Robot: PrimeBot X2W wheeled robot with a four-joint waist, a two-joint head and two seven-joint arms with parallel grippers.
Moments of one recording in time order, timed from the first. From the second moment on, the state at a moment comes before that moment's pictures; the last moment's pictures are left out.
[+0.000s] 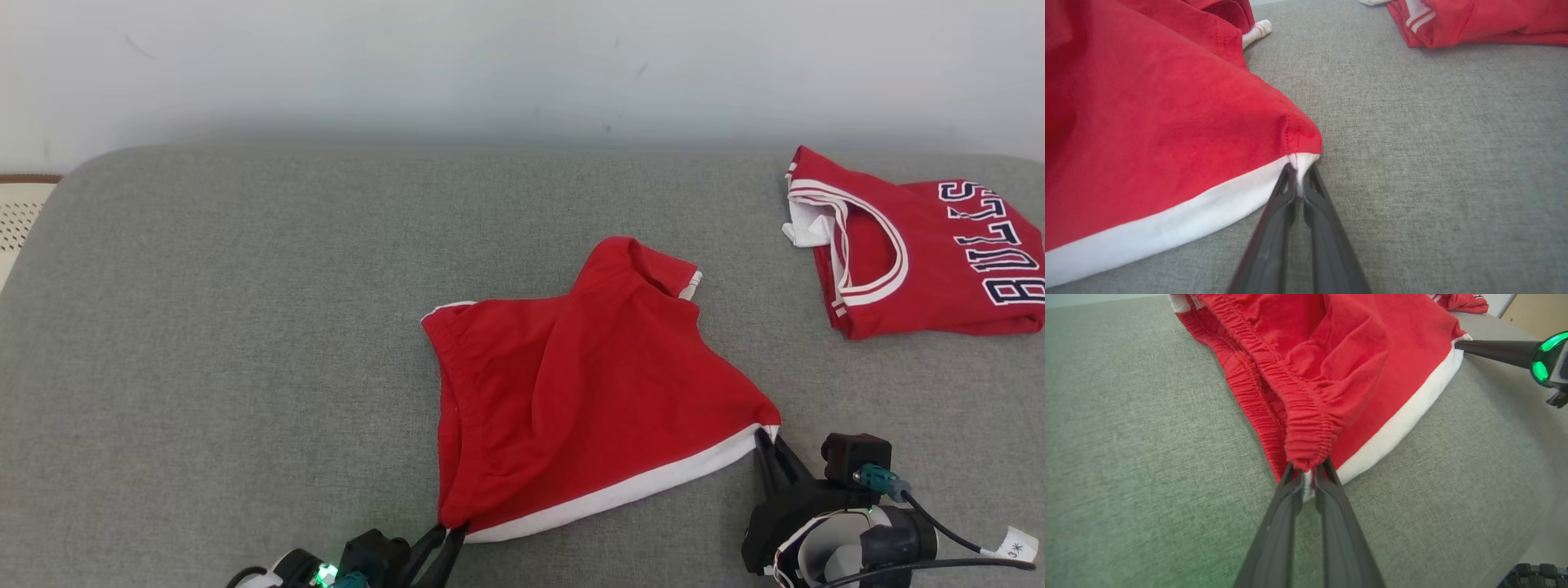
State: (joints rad) left arm -0.33 0.09 -0.48 0.54 -0.13 -0.13 -0.26; right arm -0.46 -0.12 0.19 0.90 0.19 0.13 -0.26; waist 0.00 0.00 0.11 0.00
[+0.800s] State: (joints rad) left arm -0.47 0.20 -0.40 0.32 -0.21 -0.12 -0.16; right arm -0.41 -0.20 0.32 0.39 0.33 0.13 -0.09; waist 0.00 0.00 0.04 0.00
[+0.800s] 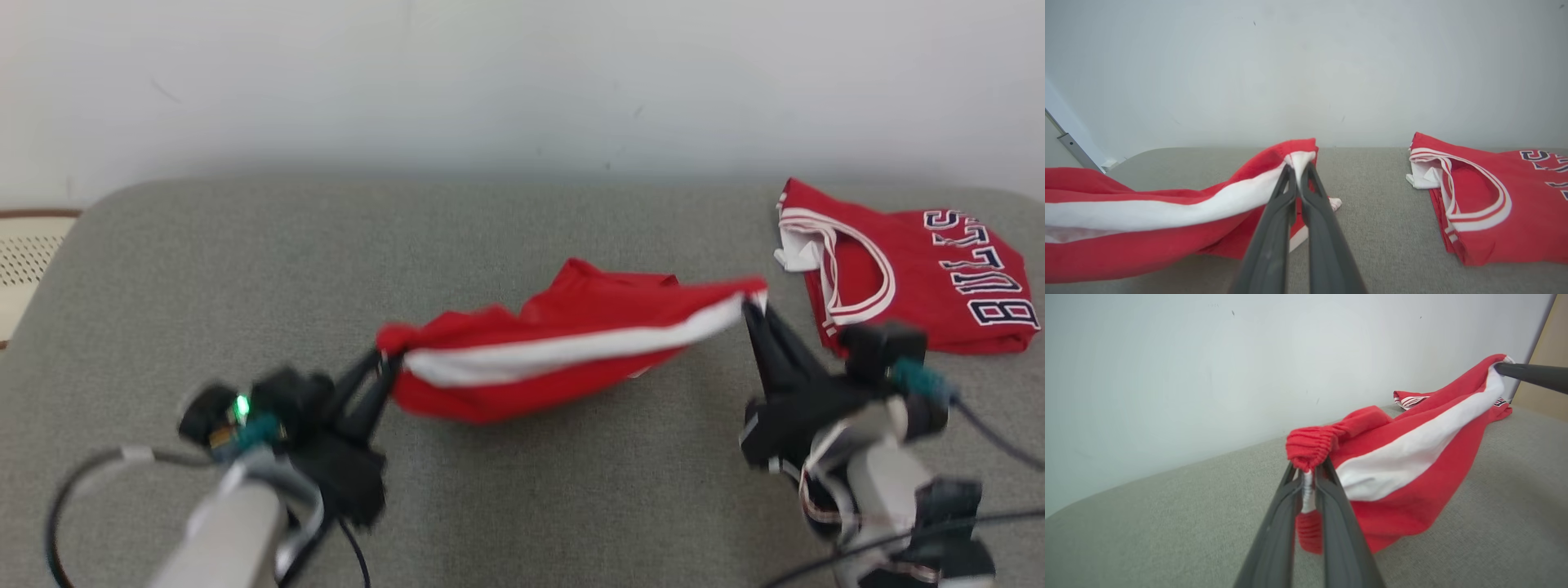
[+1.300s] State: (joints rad) left arm -1.30 0.31 -0.57 0.52 -0.43 -0.13 0.02; right arm -1.20 -0.26 0.38 0.52 0.49 0.13 0.09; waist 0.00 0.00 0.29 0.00
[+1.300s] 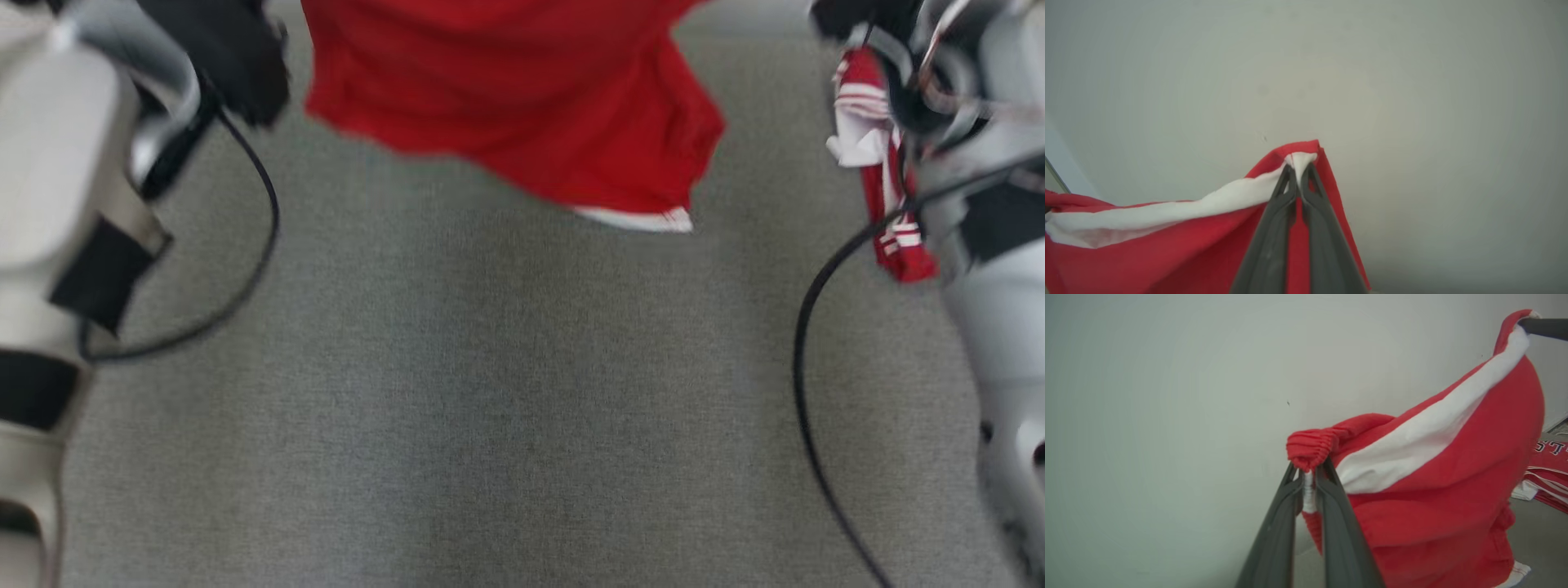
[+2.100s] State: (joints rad) left arm -1.98 0.20 -0.72 1.01 -0.59 -0.13 -0.14; right arm -1.89 -0.23 0.48 0.96 0.59 0.13 0.00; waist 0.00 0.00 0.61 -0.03
